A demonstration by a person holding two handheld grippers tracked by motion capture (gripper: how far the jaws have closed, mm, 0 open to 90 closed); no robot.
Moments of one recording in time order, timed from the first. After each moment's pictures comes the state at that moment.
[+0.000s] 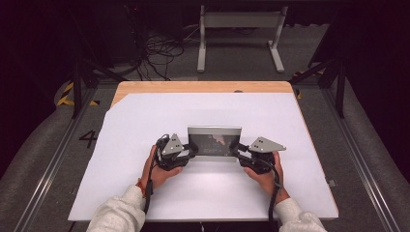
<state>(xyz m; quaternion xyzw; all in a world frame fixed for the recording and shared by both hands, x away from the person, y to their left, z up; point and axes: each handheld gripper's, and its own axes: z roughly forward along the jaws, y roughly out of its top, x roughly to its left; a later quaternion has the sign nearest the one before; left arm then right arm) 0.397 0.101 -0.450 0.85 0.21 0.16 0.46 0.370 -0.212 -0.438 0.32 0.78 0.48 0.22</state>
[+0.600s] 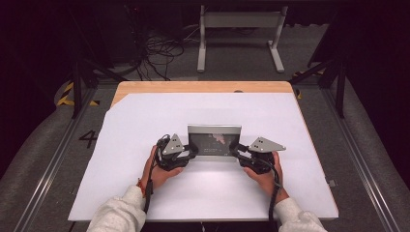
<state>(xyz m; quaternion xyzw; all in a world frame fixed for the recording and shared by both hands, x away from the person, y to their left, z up) 0.398 0.100 -0.454 0.85 0.21 0.15 0.45 0.371 -0.212 -0.442 0.32 0.78 0.48 0.22</state>
